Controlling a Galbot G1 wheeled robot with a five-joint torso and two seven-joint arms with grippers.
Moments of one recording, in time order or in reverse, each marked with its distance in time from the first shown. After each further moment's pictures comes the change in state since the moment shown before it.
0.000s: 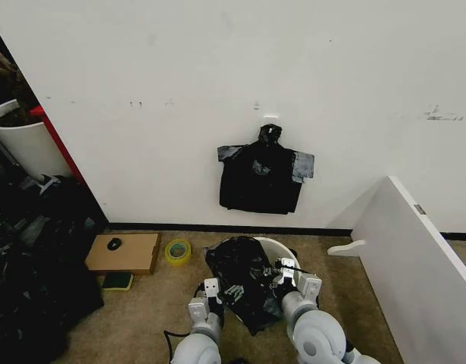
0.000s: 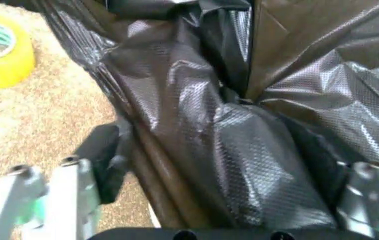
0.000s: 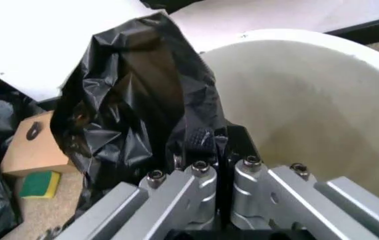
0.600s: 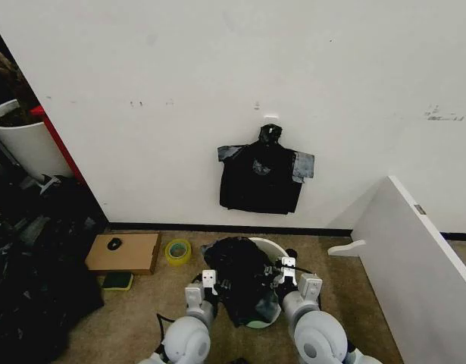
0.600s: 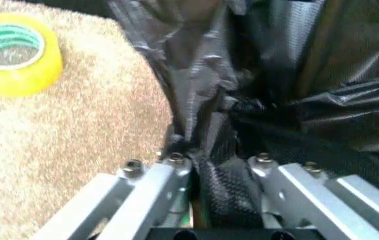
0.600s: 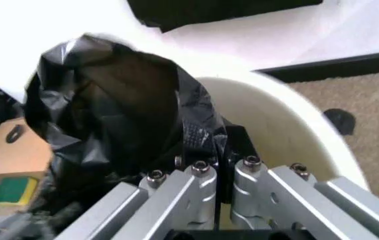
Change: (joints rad) left arm -0.073 0.087 -0.057 -0.029 -0.097 0.148 0.006; right arm -0.012 -0.013 0.018 0.001 -0.109 0.011 -0.023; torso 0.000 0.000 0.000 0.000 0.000
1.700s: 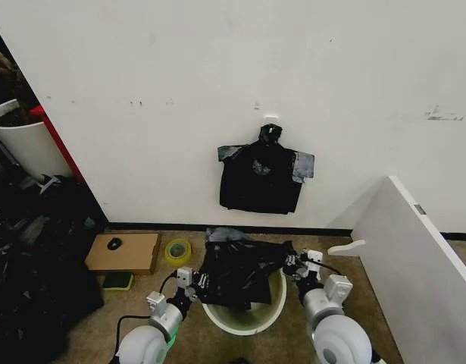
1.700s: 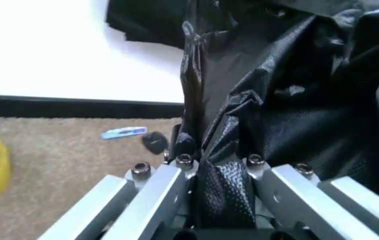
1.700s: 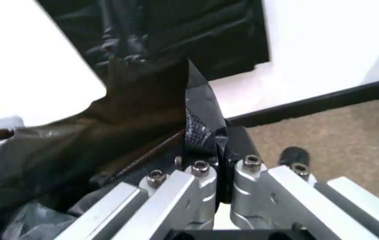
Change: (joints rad) left arm 0.122 0.081 -0.153 0.061 0.078 -0.415 0.555; right arm -0.135 0.007 0.177 0.098 -0.019 0.116 -0.009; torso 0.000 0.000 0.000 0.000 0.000
